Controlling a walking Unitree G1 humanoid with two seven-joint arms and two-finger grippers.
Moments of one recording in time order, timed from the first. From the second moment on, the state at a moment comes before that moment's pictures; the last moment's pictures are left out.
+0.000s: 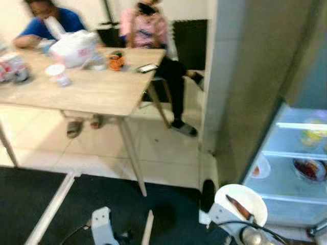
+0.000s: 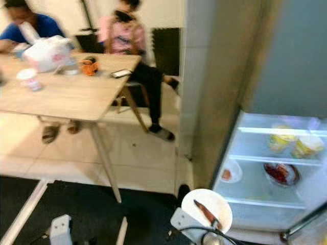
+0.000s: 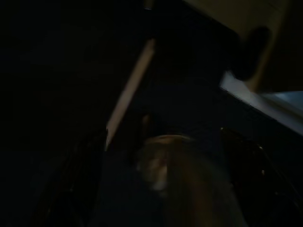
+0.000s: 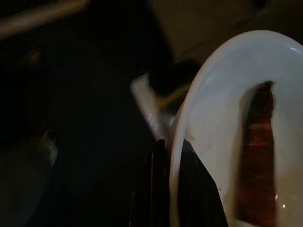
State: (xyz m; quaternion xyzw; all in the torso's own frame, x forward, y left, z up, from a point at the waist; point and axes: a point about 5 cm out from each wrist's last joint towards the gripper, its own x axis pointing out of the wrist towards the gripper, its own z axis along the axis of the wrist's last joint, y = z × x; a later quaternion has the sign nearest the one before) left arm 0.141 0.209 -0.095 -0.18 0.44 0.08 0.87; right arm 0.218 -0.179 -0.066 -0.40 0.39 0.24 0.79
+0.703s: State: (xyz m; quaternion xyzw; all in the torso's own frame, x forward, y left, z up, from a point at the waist) left arm 0.134 0.202 -0.099 -0.20 0.45 0.07 0.86; right arm 0.195 -0.202 -0.076 -0.41 0.43 0.22 0.77
